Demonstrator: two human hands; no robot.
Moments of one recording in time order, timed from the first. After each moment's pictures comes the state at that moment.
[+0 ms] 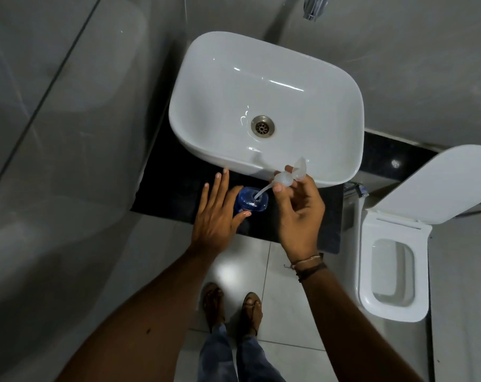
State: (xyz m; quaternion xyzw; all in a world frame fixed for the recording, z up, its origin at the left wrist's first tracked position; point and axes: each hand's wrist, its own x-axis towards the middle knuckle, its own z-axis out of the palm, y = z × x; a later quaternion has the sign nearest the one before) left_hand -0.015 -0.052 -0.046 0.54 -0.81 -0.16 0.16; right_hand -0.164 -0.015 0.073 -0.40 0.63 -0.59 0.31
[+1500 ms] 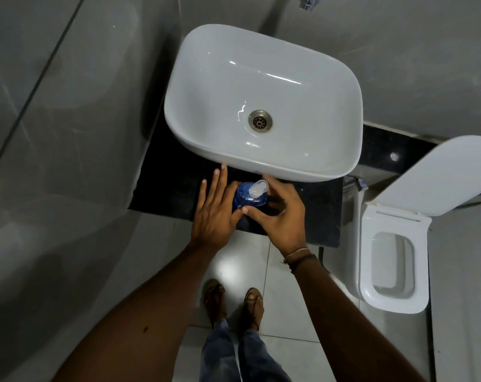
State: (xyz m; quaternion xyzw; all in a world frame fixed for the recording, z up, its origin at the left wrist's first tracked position) left_hand -0.013 -0.051 -0.043 0.52 -0.81 -0.20 0.17; right_hand -0.173 -0.008 0.029 -0.50 0.70 -0.41 0.31
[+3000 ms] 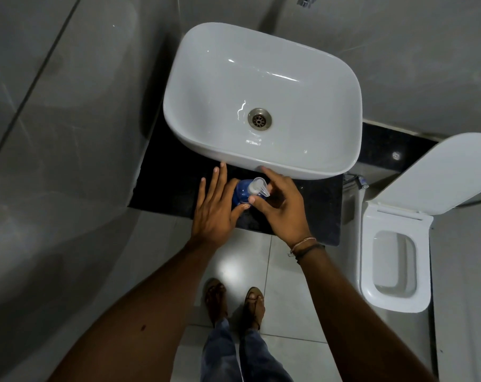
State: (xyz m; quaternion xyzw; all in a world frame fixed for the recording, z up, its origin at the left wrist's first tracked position) left_hand -0.016 -0.052 -0.038 0.54 -0.80 -0.21 0.16; right_hand -0.187 -0.018 0.026 -0.53 0.68 -0.37 0.34
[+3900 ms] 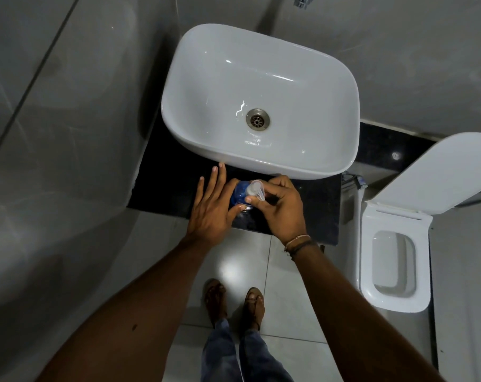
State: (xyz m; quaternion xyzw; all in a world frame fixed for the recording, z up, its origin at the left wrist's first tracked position) left_hand -0.011 -0.057 -0.035 0.52 -0.82 -0.22 0.12; right_hand -0.187 -0.021 0.017 -0.54 0.70 -0.34 0.31
